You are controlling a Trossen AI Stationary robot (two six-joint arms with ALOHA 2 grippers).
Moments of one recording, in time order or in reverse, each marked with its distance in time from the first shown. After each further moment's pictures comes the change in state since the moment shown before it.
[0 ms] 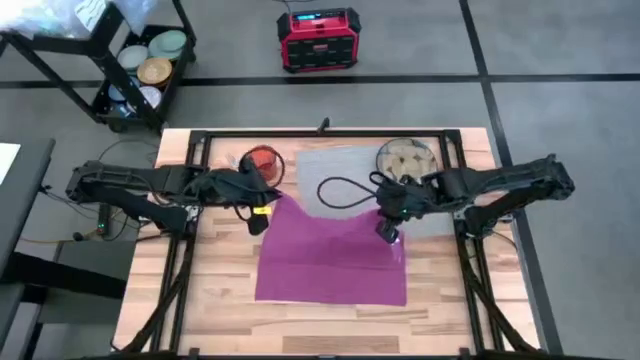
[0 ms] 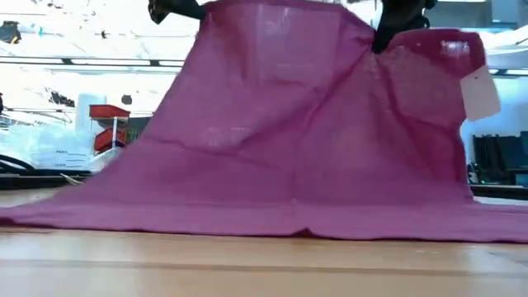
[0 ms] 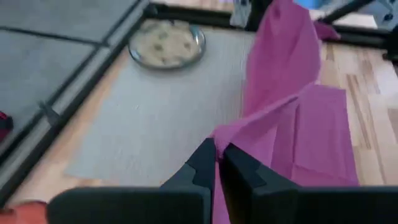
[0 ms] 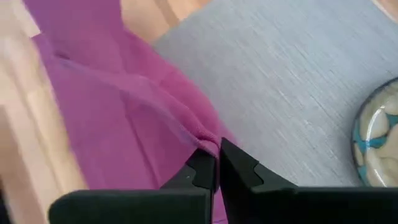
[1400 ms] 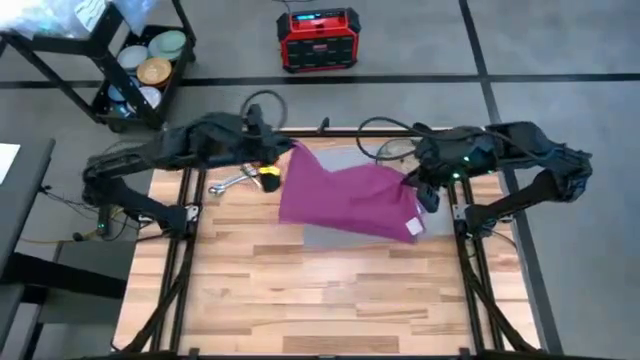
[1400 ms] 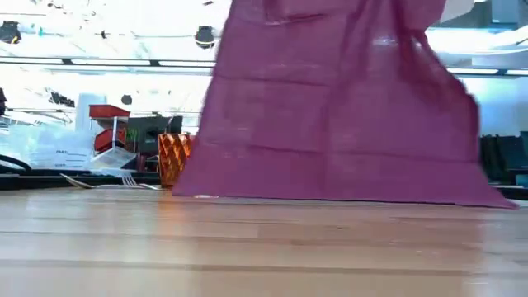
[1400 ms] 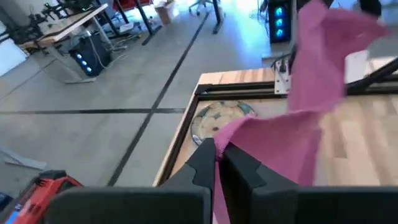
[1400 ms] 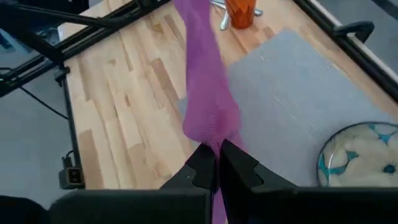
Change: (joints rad) left arm 0.221 0.275 0.516 -0.037 0.064 0.408; right arm -0.072 -0.063 0.486 -0.330 -0.088 -0.108
